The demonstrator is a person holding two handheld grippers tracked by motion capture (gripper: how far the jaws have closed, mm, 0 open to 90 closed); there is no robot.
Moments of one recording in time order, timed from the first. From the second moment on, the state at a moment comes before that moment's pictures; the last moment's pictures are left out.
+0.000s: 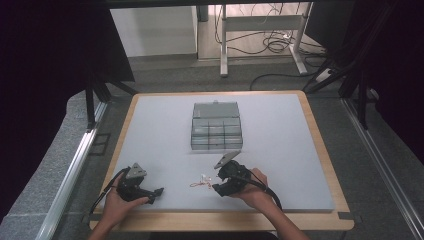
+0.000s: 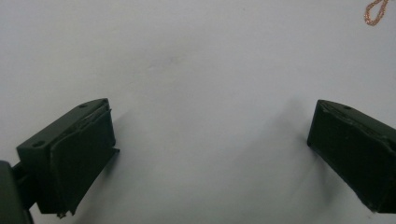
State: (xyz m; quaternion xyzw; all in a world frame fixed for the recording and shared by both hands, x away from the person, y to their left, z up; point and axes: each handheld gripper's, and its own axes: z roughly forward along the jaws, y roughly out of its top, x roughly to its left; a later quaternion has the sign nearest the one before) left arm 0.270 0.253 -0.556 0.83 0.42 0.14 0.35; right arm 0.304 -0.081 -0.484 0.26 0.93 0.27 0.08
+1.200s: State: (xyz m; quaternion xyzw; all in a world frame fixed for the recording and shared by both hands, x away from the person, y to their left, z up) left arm 0.271 0.253 -0.556 0.83 0.42 0.14 0.34; right arm 0.312 -0.036 -0.507 0.23 0.95 0.19 0.06
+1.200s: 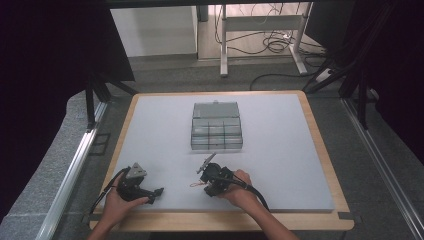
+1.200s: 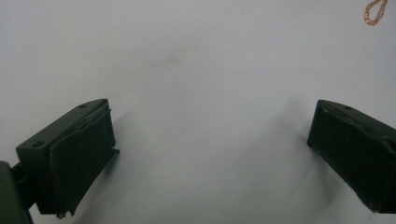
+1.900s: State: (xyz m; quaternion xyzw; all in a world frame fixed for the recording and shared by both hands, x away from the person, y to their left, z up) left arm 0.271 0.254 -0.556 0.83 0.42 0.14 0.34; right arm 0.320 -0.040 -0.507 0.24 0.95 0.19 0.05
